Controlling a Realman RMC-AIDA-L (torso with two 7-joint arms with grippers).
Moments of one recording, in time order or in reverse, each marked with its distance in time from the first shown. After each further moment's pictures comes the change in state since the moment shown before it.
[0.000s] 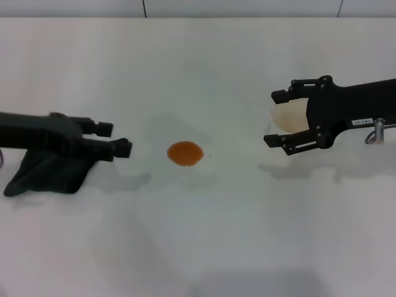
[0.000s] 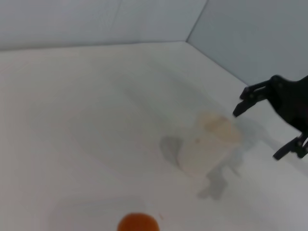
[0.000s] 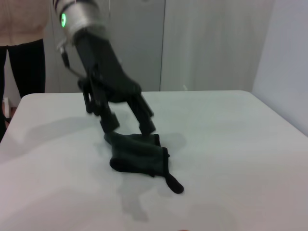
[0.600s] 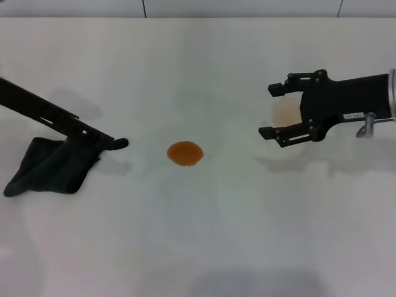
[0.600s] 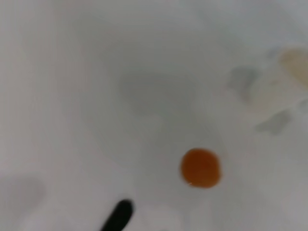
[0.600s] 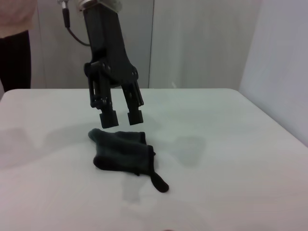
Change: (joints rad) left arm -0.242 0.004 0.021 0.136 0.443 0.083 -0.391; right arm 0.008 0.001 -0.034 0.006 0.002 0.073 0.005
